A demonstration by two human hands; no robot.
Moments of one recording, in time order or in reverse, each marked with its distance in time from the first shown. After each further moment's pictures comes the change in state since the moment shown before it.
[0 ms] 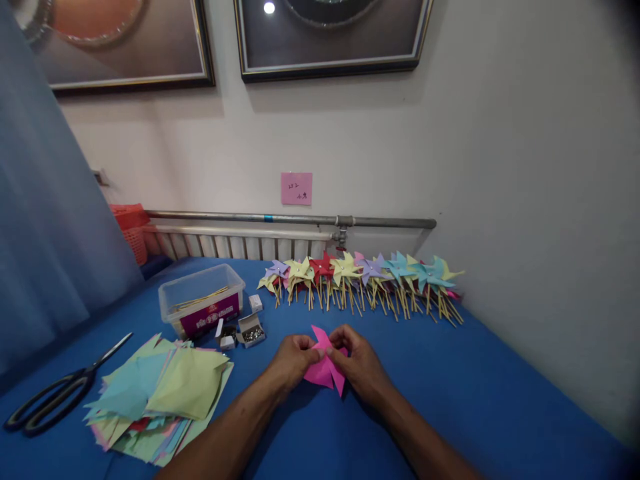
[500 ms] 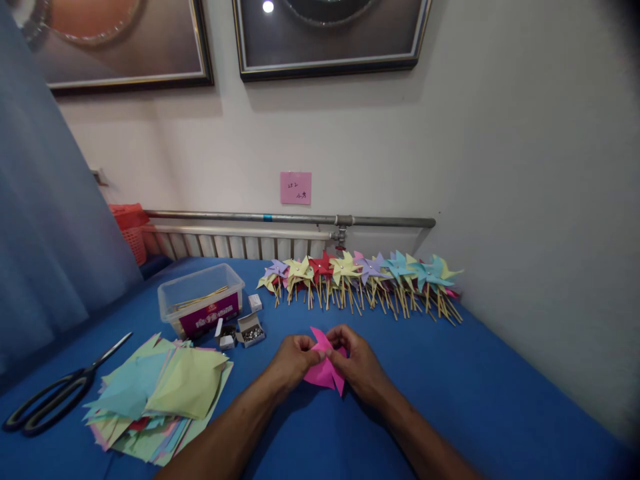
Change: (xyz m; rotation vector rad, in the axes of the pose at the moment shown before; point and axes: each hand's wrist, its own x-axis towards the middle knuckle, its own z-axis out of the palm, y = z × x) left_hand 0.004 -0.005 0.000 0.026 -0.007 0.001; right_hand -0.002 -0.002 0.001 0.037 -0.044 -0.002
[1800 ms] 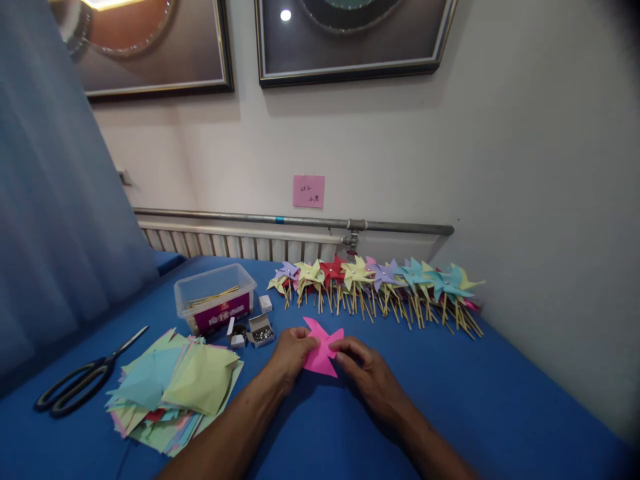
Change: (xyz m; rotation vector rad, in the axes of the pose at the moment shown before) left_hand 0.001 0.012 -0.014 -0.187 0.133 0.034; right_hand -0.006 -0.008 -0.004 -0.071 -0.090 -0.053
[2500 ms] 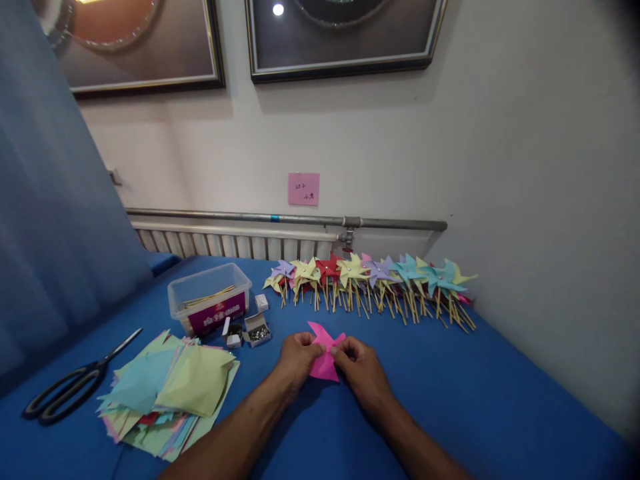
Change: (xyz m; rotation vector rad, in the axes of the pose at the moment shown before) left_hand 0.001 -0.018 0.012 0.028 -0.005 -0.002; right_hand 0.006 0.014 0.020 0.050 0.232 0.258
